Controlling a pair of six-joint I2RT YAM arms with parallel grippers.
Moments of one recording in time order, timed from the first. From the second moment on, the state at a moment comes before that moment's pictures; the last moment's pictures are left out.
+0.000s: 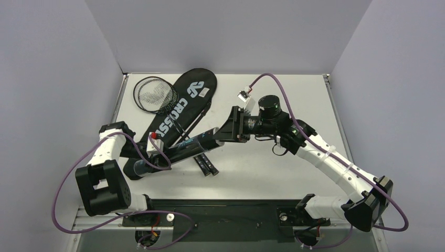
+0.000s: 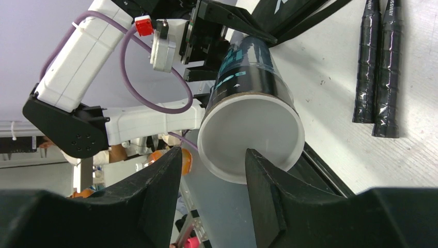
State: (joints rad) left arm 0.25 1.40 0.92 -1.52 1.06 2.05; right arm 0.73 1.24 1.16 -0.33 -0.55 0.90
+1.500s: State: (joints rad) left arm 0.24 1.40 0.92 -1.52 1.04 2.05; right arm 0.79 1.28 1.24 -0.30 -0.53 0.92
